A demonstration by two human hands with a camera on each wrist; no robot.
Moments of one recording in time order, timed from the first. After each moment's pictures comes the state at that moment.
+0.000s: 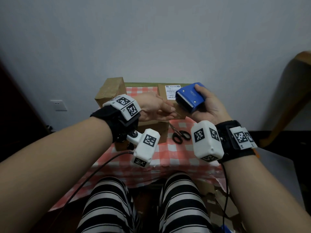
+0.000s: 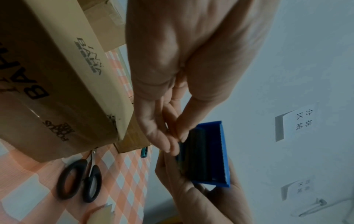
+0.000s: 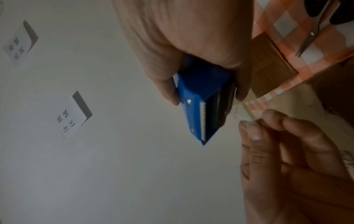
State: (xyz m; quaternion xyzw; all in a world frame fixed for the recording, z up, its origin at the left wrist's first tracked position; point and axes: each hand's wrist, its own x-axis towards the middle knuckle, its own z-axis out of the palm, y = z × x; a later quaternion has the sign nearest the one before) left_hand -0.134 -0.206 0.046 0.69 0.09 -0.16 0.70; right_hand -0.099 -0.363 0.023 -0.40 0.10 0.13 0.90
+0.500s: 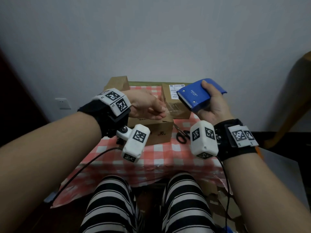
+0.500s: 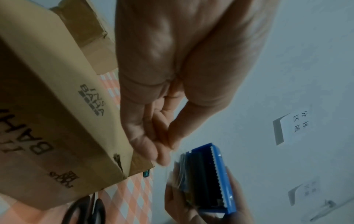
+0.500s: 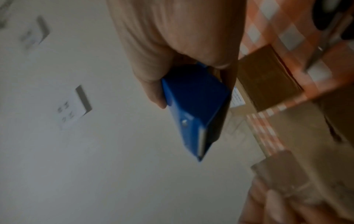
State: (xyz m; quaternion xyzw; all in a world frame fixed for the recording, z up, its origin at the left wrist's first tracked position) left_hand -0.140 -0.175 0.057 0.75 0.10 -0.20 0.62; right_hand -0.086 -0.361 0.015 -0.38 0.09 0.06 0.92
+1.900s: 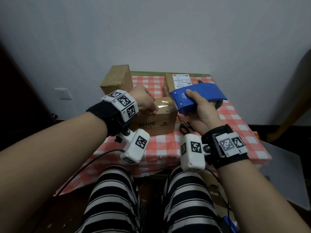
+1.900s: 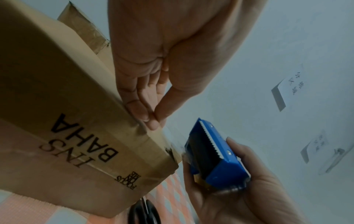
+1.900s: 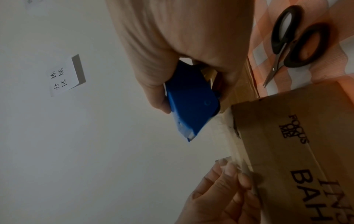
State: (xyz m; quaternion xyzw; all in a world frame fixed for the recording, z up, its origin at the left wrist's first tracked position) left_hand -0.135 -0.167 0.020 0.84 0.18 -0.06 0.51; right_hand -0.092 -0.334 -0.040 -0.44 0.07 0.07 0.89
